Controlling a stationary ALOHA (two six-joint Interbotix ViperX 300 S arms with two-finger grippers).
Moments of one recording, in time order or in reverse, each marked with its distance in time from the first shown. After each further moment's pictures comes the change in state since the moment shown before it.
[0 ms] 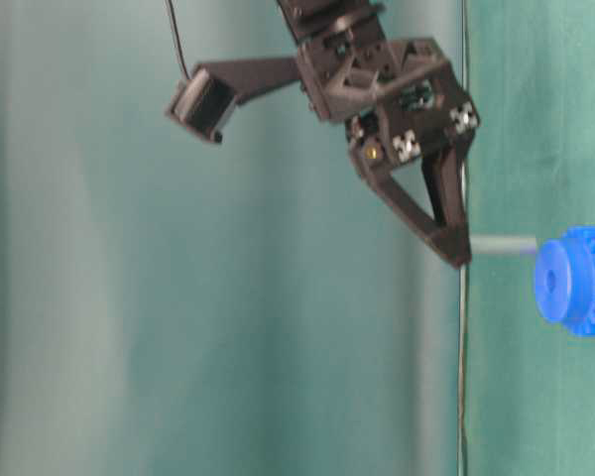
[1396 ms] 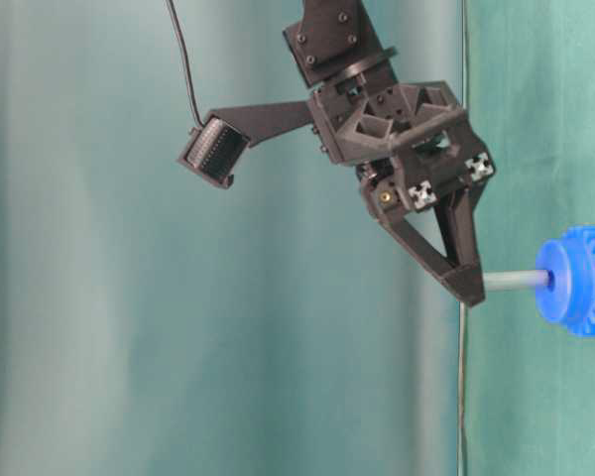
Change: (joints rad) left arm 0.000 0.000 0.000 0.000 0.000 -0.002; right arm 0.006 0.054 -0.069 -0.002 0.028 -0.002
